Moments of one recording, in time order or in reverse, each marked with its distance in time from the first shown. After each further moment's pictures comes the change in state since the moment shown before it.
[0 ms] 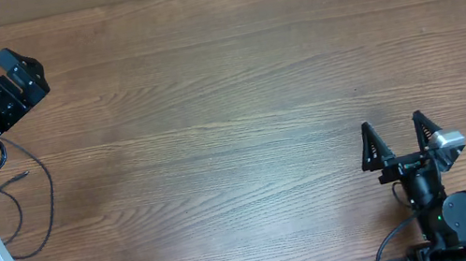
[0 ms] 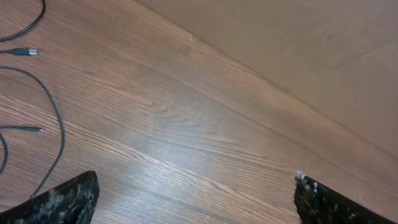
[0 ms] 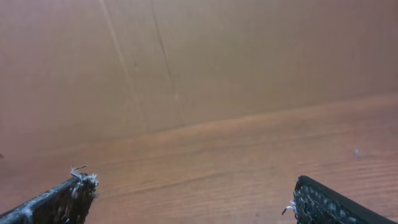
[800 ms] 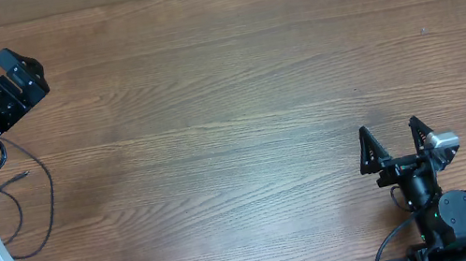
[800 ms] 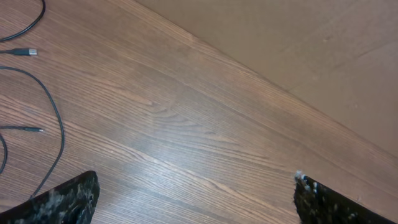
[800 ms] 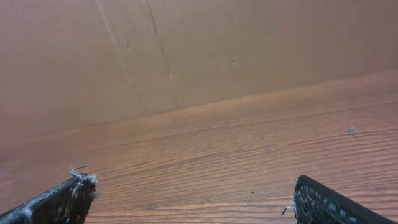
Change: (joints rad) left arm 0.000 0.000 0.000 0.000 0.000 0.000; right arm 0.000 -0.026 -0.011 -0.080 0.003 -0.001
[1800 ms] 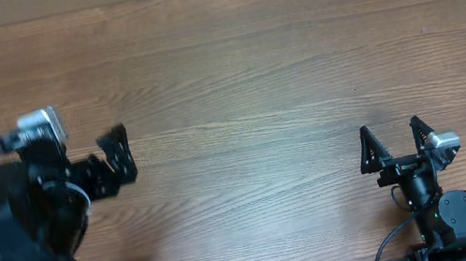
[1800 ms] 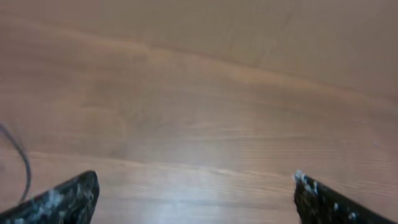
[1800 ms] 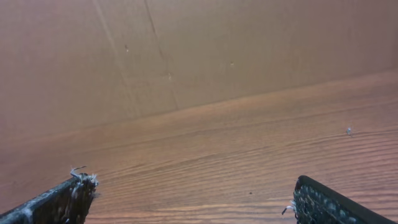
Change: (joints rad) left arm -0.254 -0.647 -0.854 0.502 -0.092 0.117; right arm -0.001 -0.002 0.000 0.000 0.007 0.000
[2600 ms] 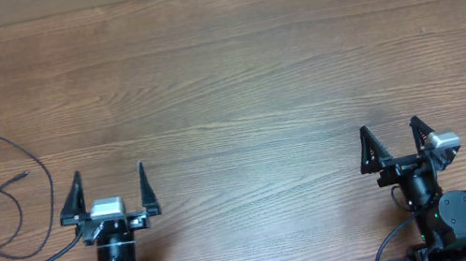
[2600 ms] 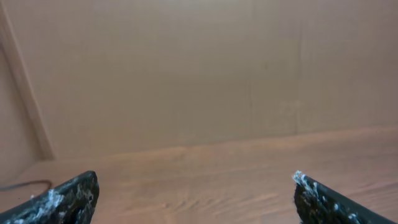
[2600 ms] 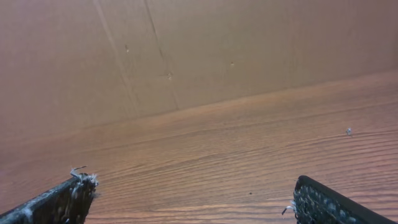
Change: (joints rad) left arm -0.079 -0.766 -1.038 0.867 -0.176 0.289; right arm 0.000 -0.001 0.000 0.000 0.000 0.000
